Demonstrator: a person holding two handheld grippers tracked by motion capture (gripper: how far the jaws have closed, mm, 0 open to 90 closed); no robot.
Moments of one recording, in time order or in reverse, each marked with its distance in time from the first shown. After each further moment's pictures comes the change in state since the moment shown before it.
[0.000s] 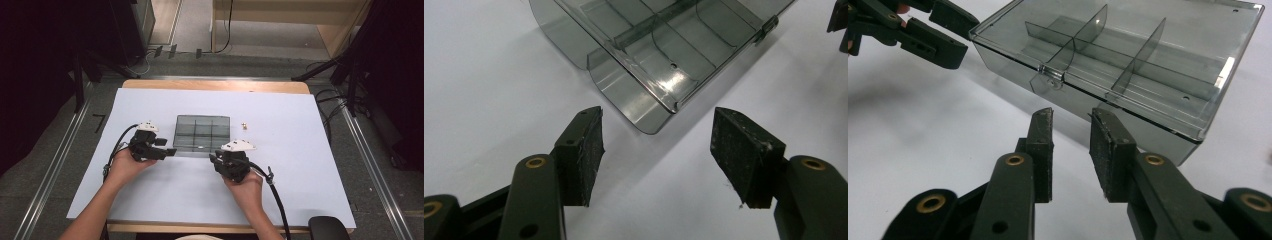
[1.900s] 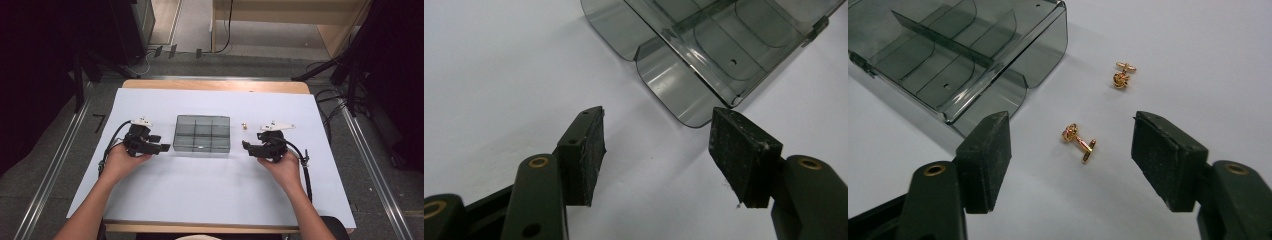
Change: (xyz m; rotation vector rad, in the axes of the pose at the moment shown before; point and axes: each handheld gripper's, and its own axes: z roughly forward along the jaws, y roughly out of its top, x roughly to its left) left arm 0.022 0.000 -0.006 0.021 0.022 -0.050; right arm -0.119 0.011 -0.024 0.058 -0.073 -0.010
